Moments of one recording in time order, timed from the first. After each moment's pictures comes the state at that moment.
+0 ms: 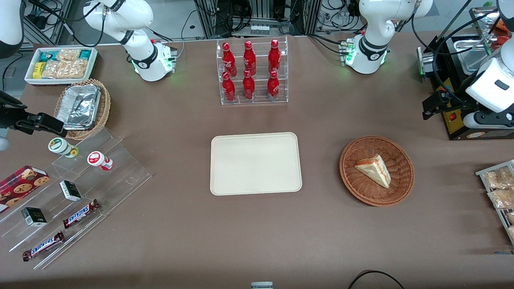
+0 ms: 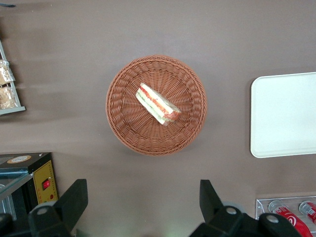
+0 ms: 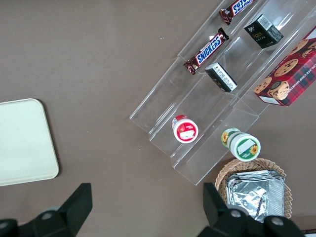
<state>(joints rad) -0.09 0.04 -0.01 -1.49 0.00 1.49 -0.05</state>
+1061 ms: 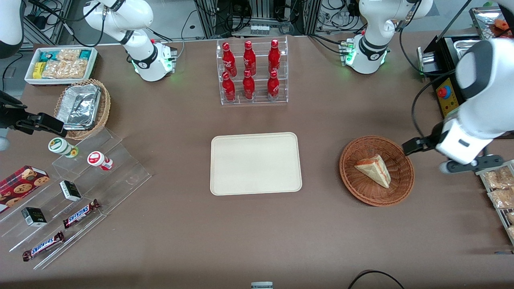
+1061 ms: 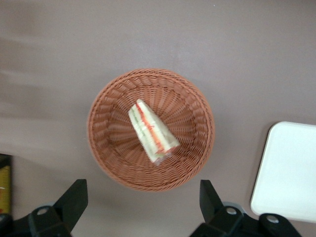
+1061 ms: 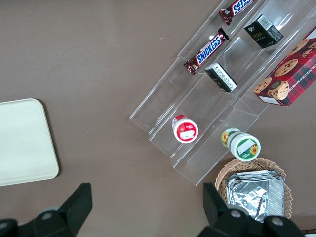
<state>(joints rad) -0.13 0.17 0.01 -1.67 0.00 1.80 -0.32</state>
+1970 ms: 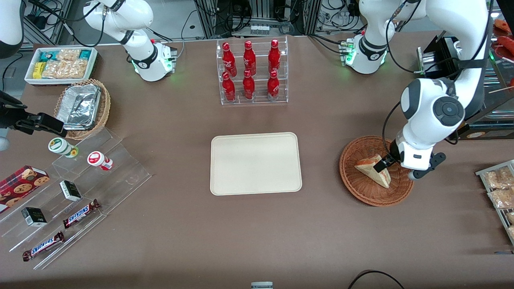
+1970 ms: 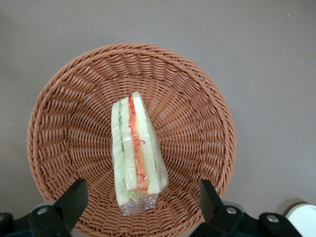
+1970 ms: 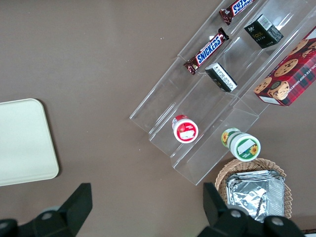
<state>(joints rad) -0.15 0.17 0.01 -2.14 0.01 2.37 -0.73</state>
